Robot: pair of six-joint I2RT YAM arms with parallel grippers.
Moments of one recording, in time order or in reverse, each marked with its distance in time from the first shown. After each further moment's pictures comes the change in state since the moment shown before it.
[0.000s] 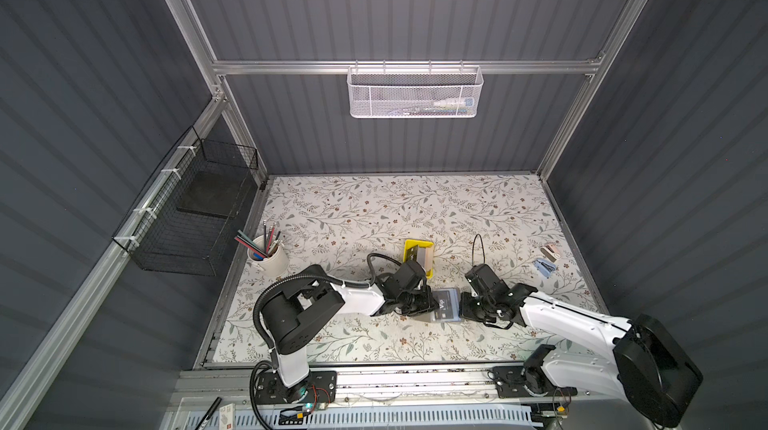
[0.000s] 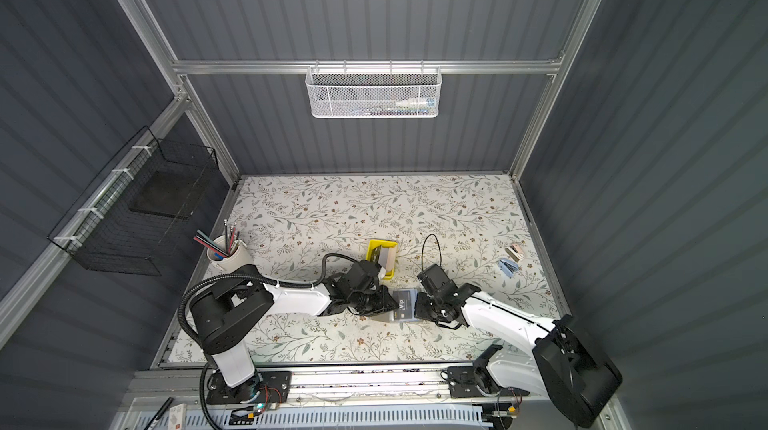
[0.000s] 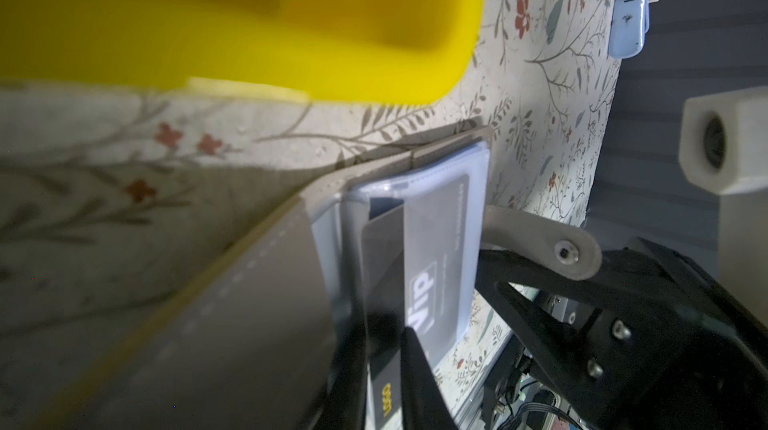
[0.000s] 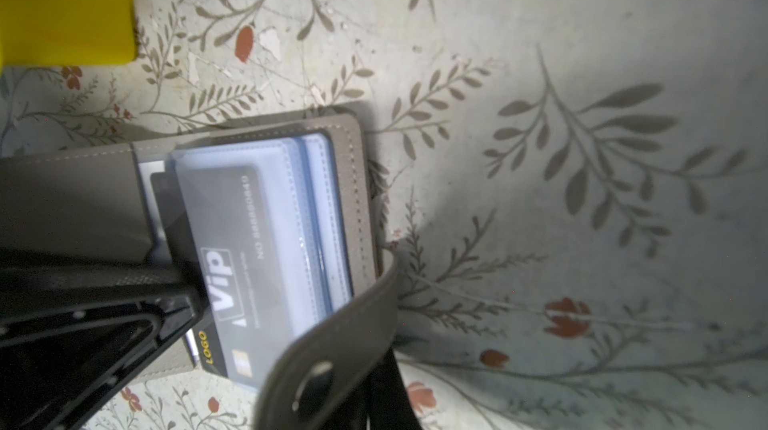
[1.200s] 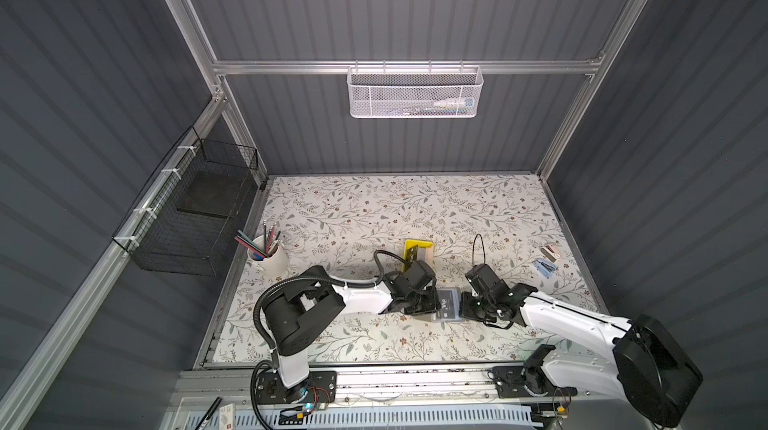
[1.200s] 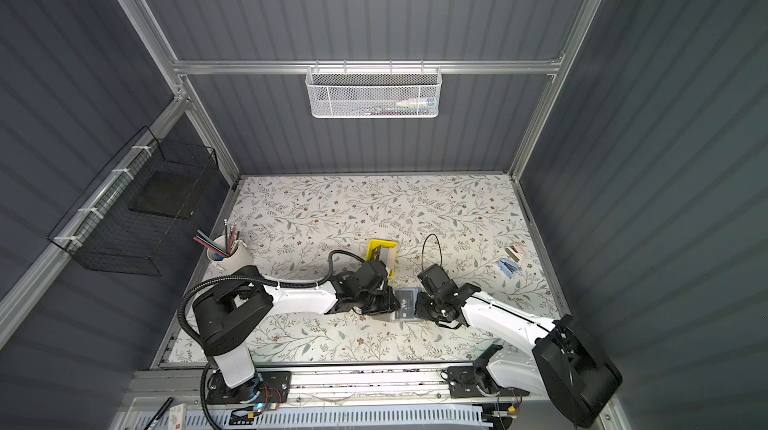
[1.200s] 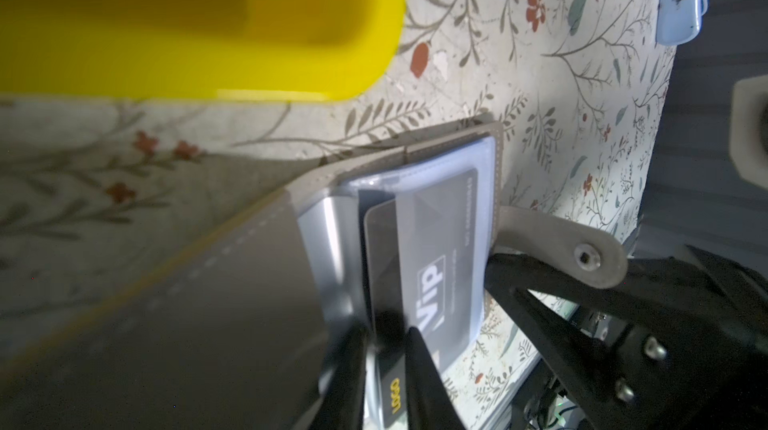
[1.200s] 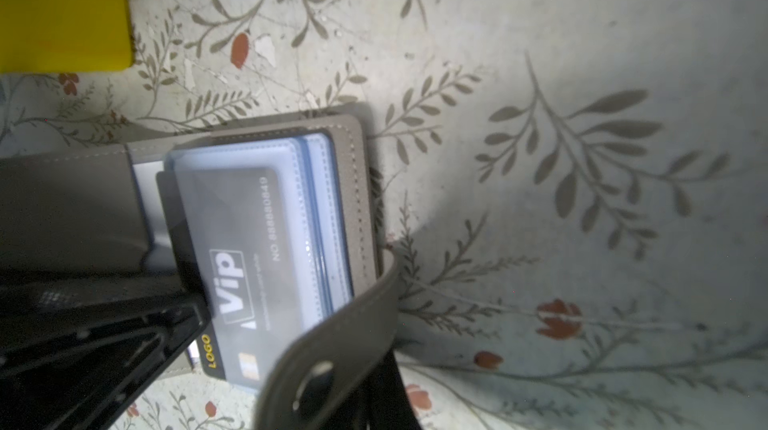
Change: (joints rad) left arm -0.047 0.006 0.099 -0.183 -0.112 0.055; right arm 0.000 0.001 0.000 0.000 0.005 0.000
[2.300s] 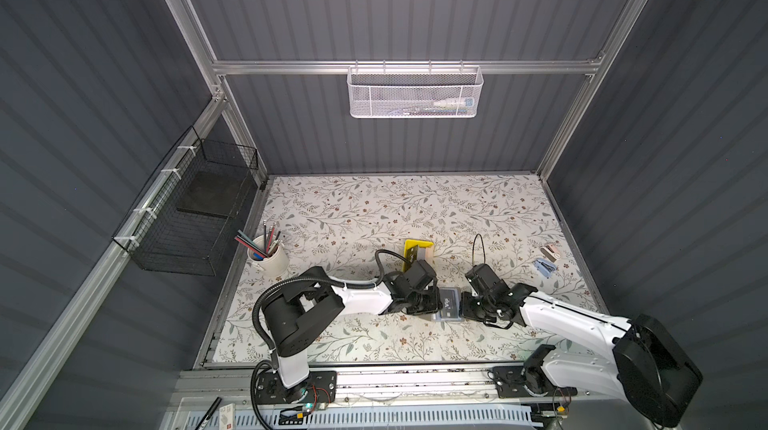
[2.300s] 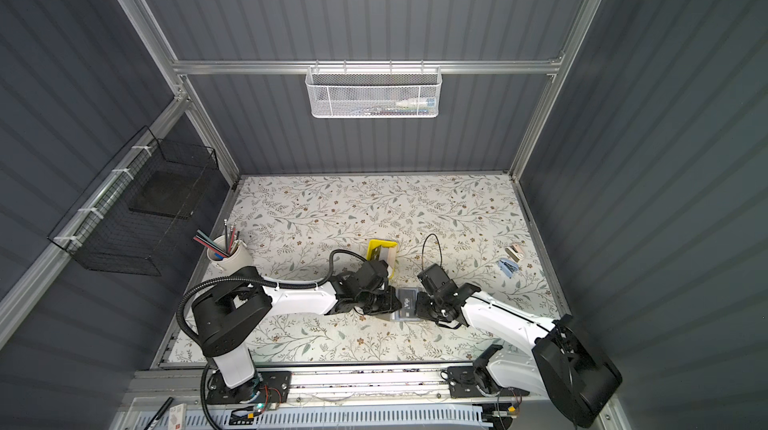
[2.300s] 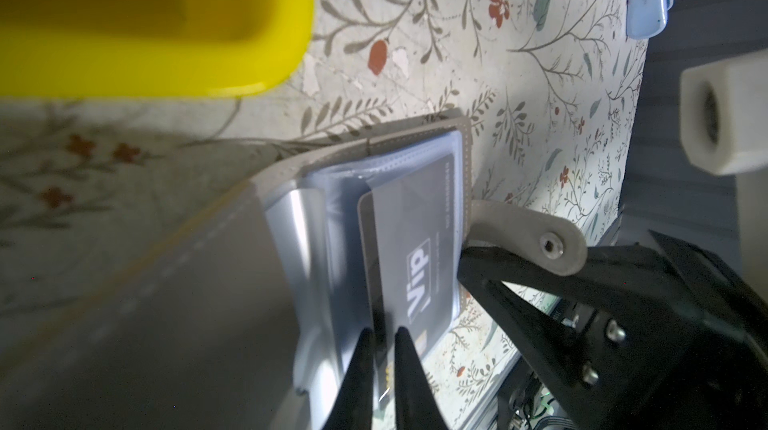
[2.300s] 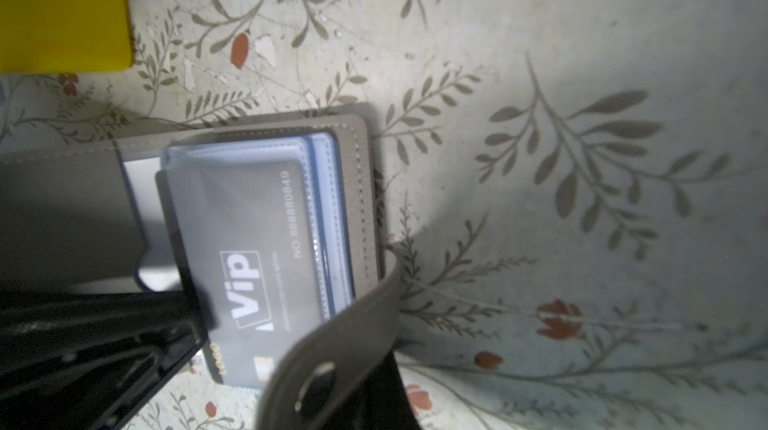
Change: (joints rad) left arm -0.008 -0.005 0.000 0.039 0.021 0.002; right arm 0.000 0.002 0.000 0.002 -0.001 0.000
